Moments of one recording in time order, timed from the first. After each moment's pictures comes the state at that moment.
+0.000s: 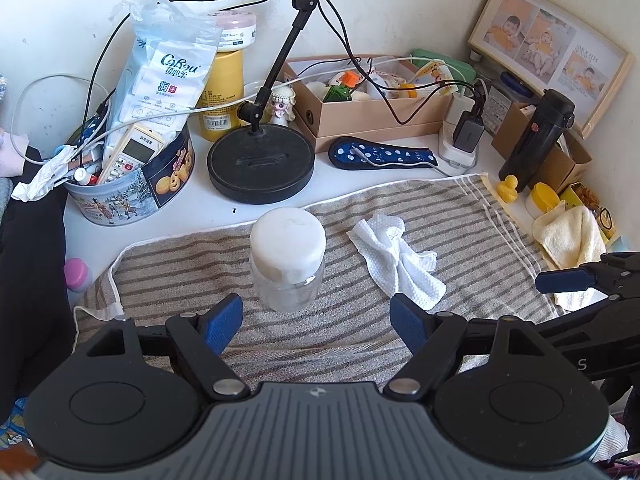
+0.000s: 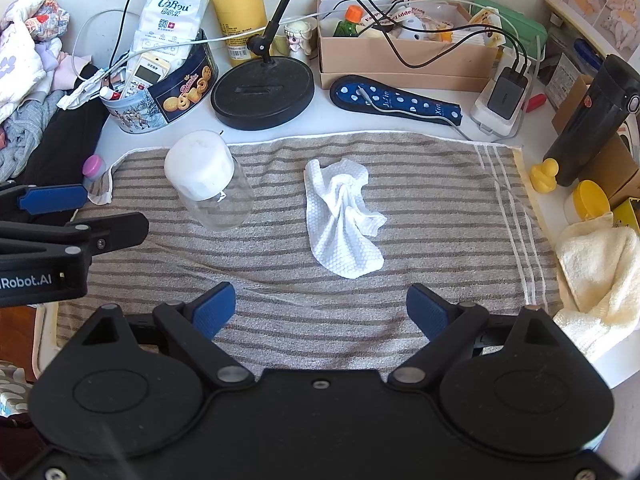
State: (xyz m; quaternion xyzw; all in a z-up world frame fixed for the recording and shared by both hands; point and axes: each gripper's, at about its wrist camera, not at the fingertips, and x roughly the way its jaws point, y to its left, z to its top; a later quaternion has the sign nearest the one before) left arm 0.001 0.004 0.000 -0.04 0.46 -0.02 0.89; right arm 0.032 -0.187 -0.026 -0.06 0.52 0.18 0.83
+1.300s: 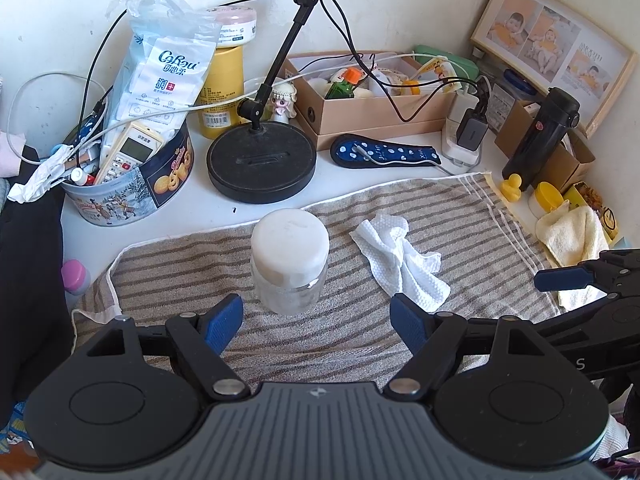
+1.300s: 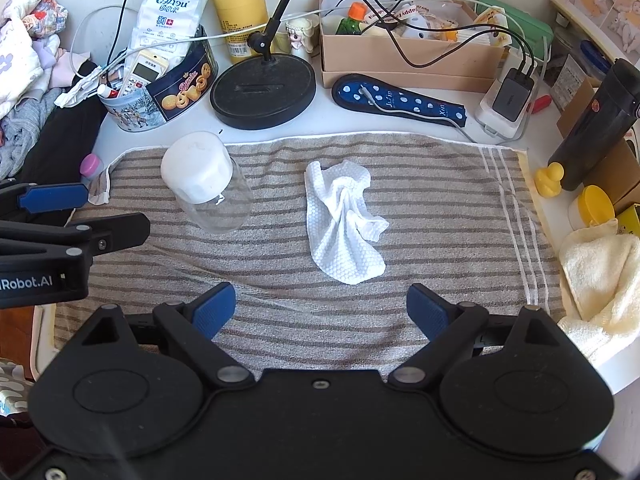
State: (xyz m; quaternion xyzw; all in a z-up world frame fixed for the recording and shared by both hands) left arm 0.014 0.003 -0.004 -0.04 0.47 -0.02 0.88; right arm 0.041 -0.183 -0.030 -0.07 0.53 0.18 0.83
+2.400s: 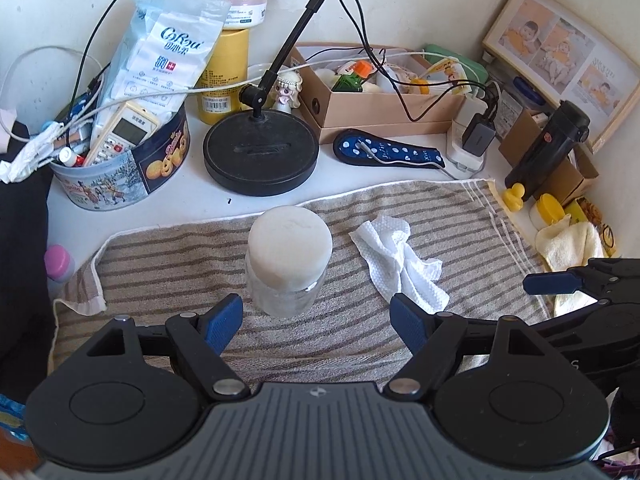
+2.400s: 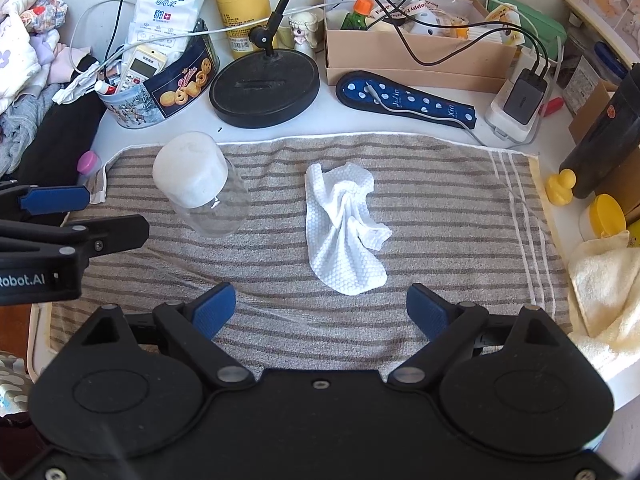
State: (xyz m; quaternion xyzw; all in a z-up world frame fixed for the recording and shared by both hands) left arm 0.030 0.017 -0.020 -0.08 0.47 -0.02 0.88; right arm 0.060 -0.182 -0.041 -0.07 0.53 0.20 0.82
